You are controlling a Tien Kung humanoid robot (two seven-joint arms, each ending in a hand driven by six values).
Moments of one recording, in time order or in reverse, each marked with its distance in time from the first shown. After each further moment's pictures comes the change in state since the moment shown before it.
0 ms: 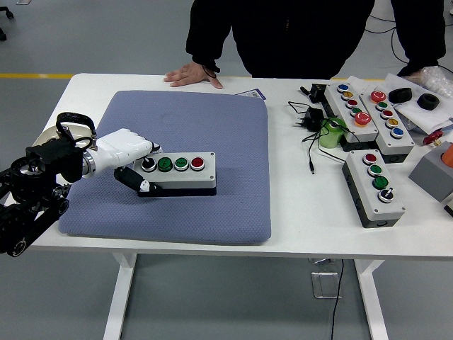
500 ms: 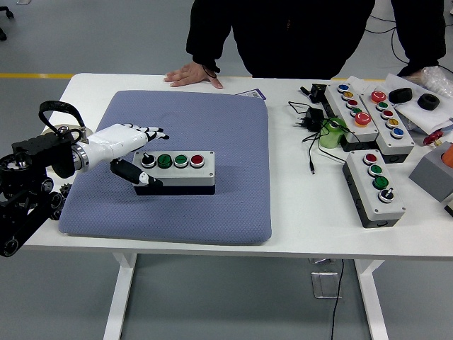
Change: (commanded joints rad) left arm 0.069 0.013 -0.161 -0.125 -0.074 -0.077 0.006; right arm -0.001 0.001 0.006 0.000 -0.008 0.000 0.000
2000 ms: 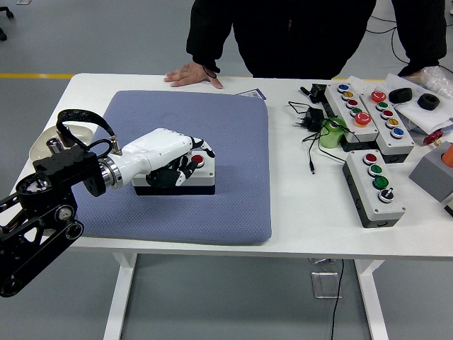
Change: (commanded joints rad) left arm 0.107 -0.008 0.014 -0.427 -0.119 -0.067 0.211; right arm -0.008 -0.001 -0.004 0.000 0.009 0.000 0.002
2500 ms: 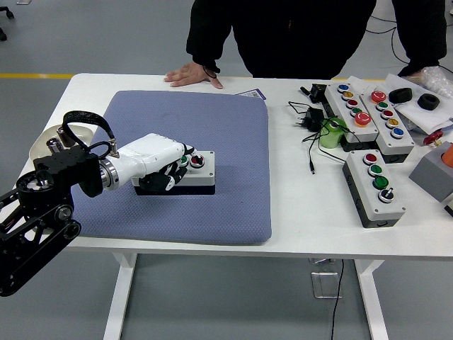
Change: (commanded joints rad) left arm -0.003 0.004 0.001 0.026 0.074 -0.067 0.053; right arm 0.005 0.000 0.002 0.000 -0.002 0.000 0.001
